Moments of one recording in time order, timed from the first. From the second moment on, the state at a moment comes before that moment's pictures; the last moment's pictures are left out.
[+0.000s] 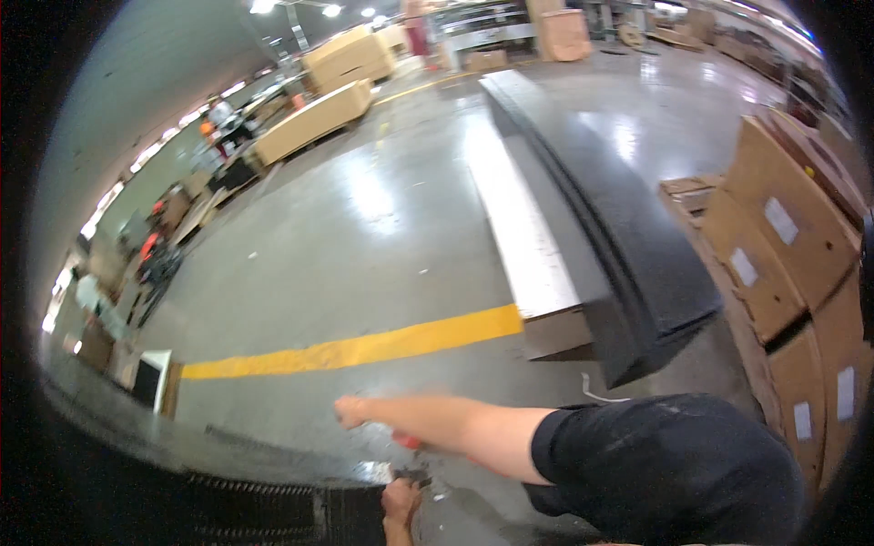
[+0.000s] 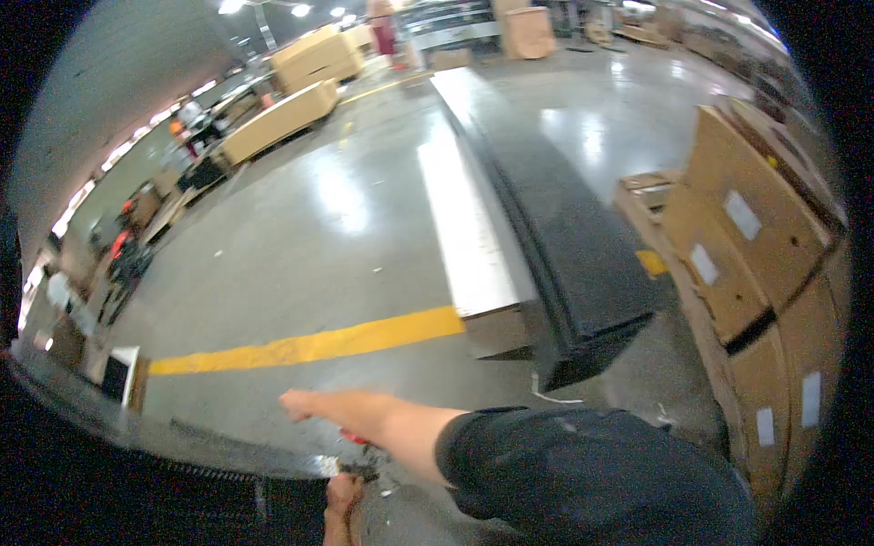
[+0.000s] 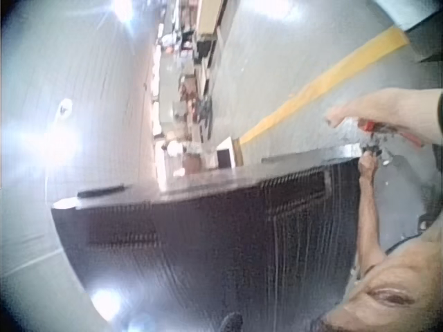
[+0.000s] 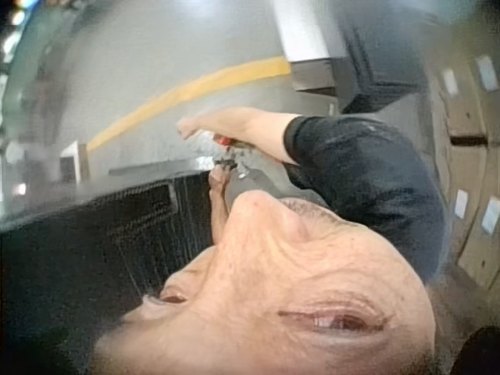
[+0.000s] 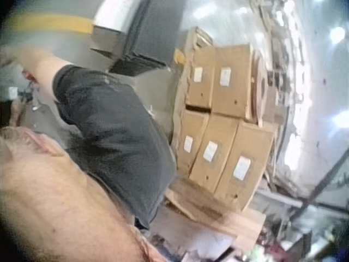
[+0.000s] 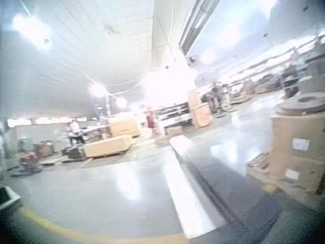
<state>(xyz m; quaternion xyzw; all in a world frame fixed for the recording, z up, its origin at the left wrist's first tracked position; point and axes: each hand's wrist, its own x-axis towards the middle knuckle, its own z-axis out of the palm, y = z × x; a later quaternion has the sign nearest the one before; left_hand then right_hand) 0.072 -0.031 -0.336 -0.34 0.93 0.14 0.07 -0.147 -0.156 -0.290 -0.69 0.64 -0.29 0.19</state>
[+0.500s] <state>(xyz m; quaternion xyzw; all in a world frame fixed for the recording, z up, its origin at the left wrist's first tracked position) 0.048 -0.007 -0.350 -0.13 0.97 0.10 -0.16 -0.178 -0.124 -0.267 -0.64 0.68 -0.24 0.28</state>
